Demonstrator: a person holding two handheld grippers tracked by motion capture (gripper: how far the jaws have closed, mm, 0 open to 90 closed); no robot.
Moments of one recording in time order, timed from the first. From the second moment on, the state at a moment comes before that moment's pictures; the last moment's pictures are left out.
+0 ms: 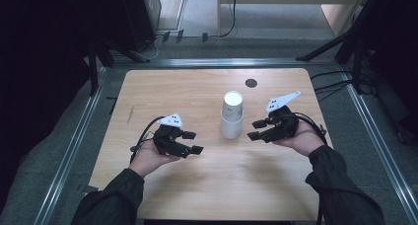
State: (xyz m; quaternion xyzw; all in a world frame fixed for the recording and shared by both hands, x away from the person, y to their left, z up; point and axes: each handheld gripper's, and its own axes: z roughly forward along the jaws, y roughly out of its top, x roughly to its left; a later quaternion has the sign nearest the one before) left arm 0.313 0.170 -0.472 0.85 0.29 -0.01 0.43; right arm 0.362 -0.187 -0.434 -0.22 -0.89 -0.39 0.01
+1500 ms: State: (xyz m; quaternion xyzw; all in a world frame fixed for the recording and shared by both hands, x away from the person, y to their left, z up) left arm 0.313 0.171 -0.473 0.85 0.29 0.00 0.43; right arm 0.434 -0.121 -0.366 -0.14 -0.94 -0.30 0.00
